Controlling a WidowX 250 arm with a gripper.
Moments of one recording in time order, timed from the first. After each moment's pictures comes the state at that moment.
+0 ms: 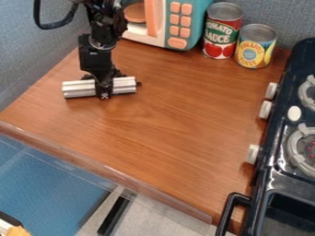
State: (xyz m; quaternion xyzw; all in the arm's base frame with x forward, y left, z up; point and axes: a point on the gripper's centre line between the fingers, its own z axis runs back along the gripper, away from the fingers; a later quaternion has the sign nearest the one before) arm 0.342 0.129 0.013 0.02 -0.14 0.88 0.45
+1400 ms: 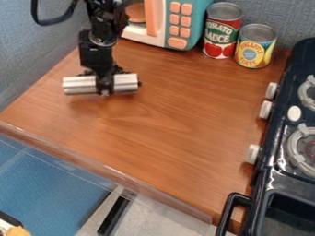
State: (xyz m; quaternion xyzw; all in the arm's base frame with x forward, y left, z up) arm 0.343 0.118 0.035 0.00 -0.15 0.87 0.47
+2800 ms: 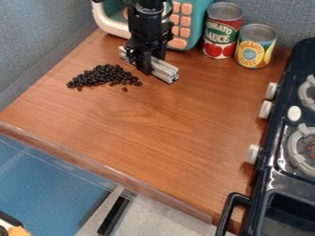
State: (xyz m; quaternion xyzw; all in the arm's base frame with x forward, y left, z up) arm 0.397 0.061 0.048 0.01 -0.07 0.57 0.82
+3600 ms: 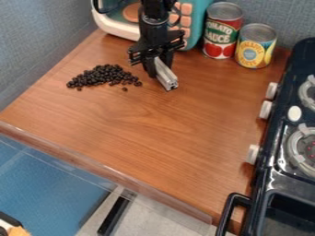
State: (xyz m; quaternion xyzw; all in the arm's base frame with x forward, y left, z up) arm 0.416 0.056 0.031 -0.01 -0.11 0.45 0.89
